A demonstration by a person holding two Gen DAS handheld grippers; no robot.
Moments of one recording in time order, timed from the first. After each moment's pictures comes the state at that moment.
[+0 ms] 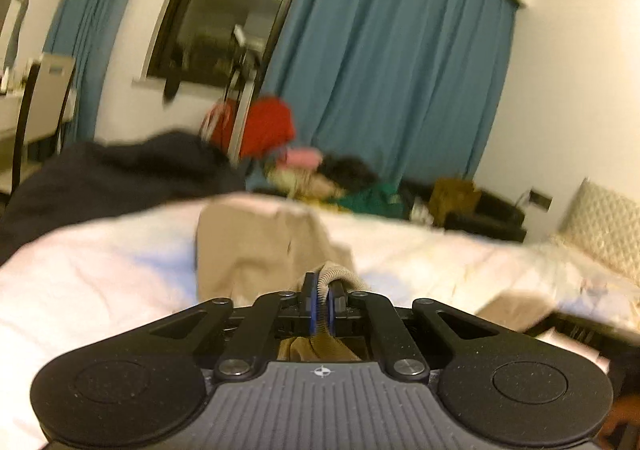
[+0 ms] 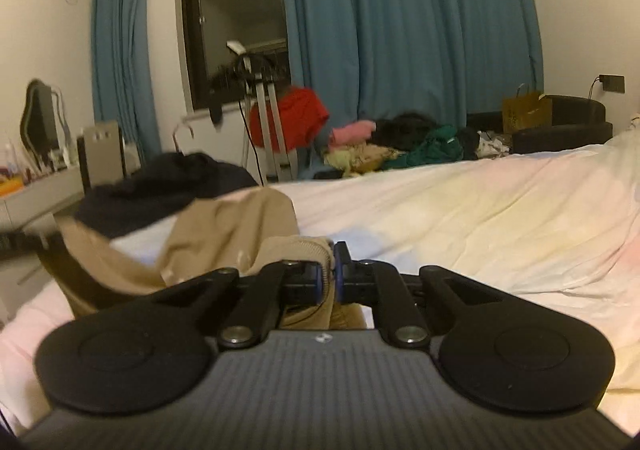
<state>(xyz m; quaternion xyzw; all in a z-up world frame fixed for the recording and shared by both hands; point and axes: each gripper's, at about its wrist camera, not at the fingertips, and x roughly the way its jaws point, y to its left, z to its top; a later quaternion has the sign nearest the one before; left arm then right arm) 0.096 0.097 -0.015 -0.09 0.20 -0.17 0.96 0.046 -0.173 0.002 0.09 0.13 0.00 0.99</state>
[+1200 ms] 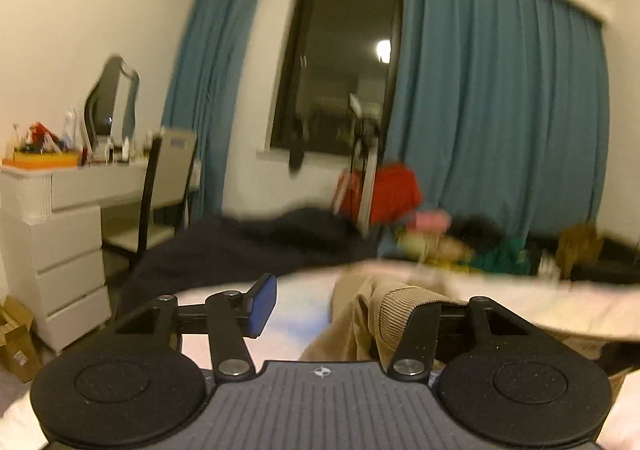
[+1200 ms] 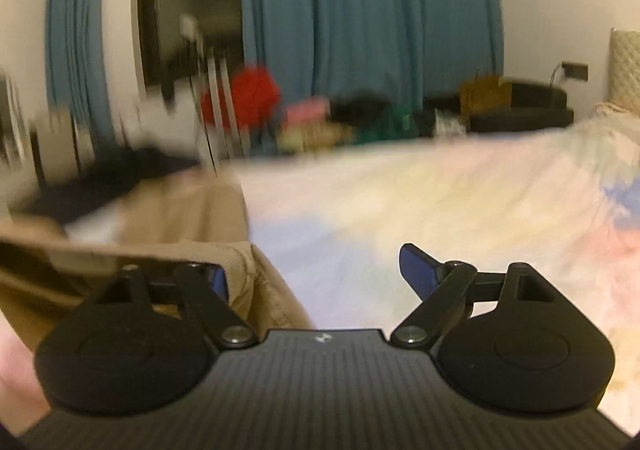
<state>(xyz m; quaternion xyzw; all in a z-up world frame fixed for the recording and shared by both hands) 0.065 0.098 0.031 -0.07 0.07 0.04 0.99 0.060 -0.185 0.028 0.09 0.13 -0.08 0.98</state>
